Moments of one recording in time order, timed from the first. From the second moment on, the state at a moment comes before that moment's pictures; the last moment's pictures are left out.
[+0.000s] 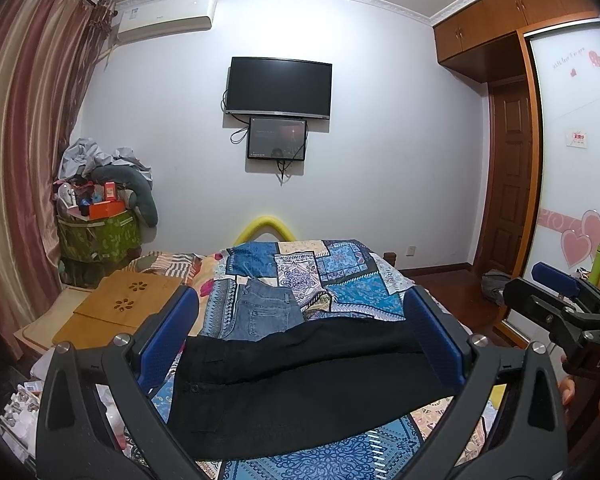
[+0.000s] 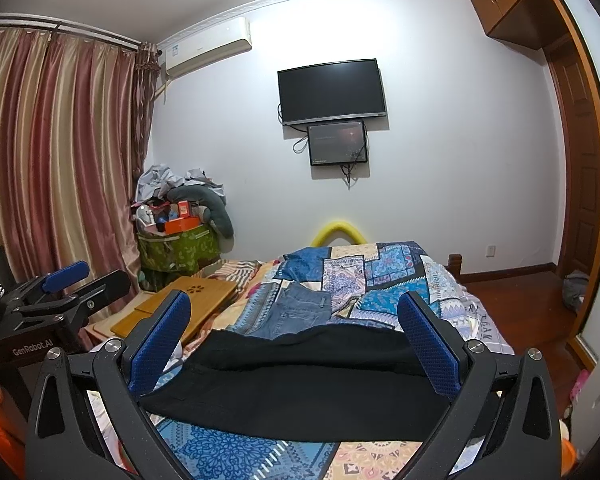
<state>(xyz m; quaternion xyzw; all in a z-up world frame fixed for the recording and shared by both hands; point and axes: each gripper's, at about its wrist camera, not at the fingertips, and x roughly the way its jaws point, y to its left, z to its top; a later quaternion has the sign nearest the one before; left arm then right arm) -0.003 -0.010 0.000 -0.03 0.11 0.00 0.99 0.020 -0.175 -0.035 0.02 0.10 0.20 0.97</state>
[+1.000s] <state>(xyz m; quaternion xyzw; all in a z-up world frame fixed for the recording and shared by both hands) -0.002 -0.004 0.000 -0.03 0.11 0.00 0.99 0.018 -0.170 -0.035 0.02 0.10 0.20 0.97</state>
